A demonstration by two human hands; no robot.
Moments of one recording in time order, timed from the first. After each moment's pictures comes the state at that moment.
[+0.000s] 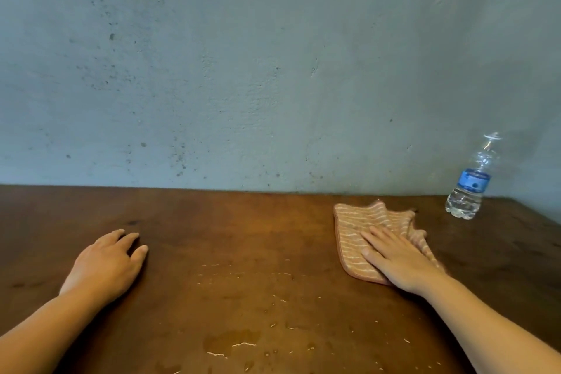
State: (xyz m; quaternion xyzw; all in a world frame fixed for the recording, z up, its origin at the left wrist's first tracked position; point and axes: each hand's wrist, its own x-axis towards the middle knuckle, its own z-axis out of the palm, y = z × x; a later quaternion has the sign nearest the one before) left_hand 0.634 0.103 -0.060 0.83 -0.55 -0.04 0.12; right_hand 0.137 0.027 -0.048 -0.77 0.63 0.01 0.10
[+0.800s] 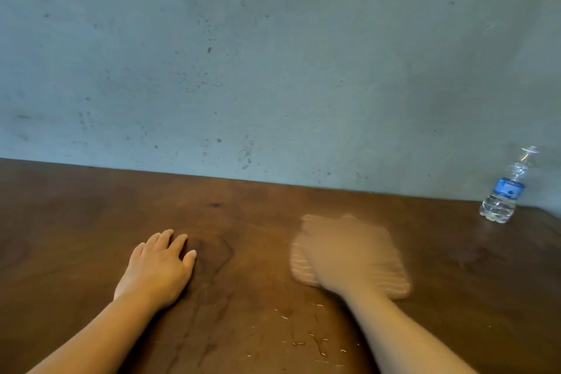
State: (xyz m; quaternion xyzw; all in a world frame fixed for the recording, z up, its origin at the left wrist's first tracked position) left_hand 0.696 0.198 -0.065 0.80 -0.59 -0.02 0.10; right_hand 0.385 0.115 -0.062 -0.74 0.67 -0.07 0.10
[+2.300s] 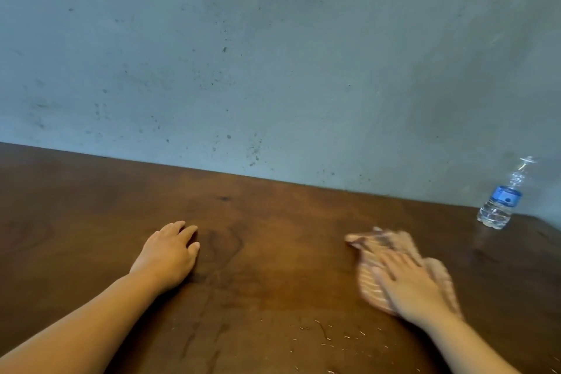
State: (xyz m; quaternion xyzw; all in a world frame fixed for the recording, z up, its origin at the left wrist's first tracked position) left_hand 0.702 0.205 -0.056 0.78 -0.61 -0.06 0.12; right_hand 0.277 0.168 -0.044 -0.73 0.69 -0.02 0.02
